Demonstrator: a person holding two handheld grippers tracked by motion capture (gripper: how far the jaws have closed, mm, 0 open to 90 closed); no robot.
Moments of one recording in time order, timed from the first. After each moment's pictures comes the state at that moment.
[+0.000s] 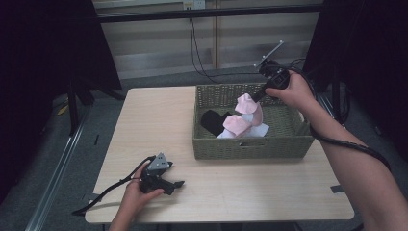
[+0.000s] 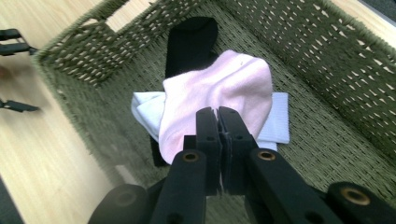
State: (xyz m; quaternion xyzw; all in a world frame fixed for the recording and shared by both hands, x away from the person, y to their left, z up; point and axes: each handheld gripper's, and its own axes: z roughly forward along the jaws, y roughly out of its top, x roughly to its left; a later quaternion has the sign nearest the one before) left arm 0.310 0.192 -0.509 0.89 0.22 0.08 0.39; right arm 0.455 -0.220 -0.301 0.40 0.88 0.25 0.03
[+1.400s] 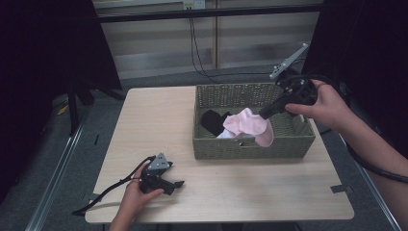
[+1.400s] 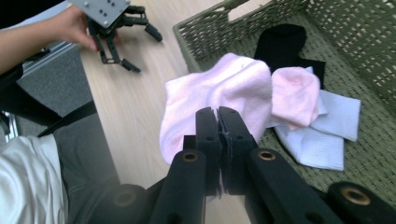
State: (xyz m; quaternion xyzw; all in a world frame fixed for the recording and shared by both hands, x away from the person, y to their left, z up) left arm 0.310 0.193 -0.509 0.89 0.22 0.08 0.39; right arm 0.352 -0.222 -0.249 0.29 0.91 0.30 -0.01
